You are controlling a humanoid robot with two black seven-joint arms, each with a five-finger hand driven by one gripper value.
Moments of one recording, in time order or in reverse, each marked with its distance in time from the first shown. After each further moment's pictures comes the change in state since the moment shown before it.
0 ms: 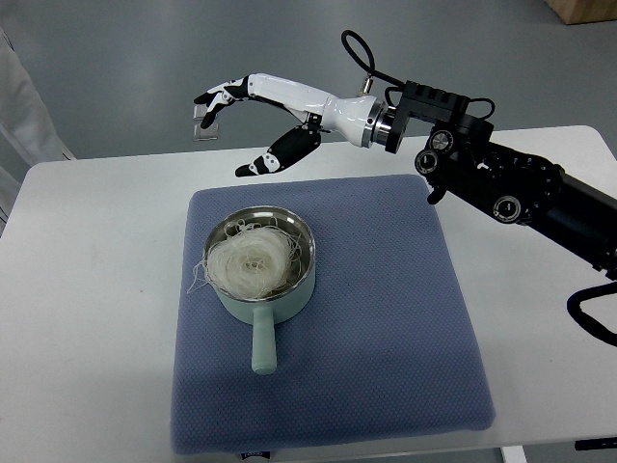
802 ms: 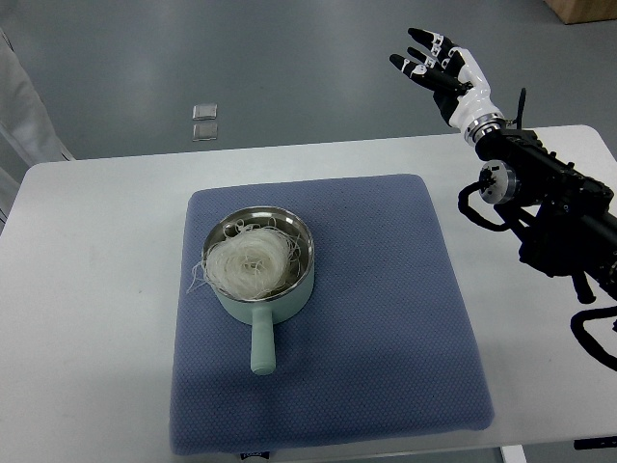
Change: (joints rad) left arm 0.000 0.000 0.000 0.000 0.000 0.000 0.000; right arm -0.093 0.027 0.059 -0.422 1.061 -0.173 -0.068
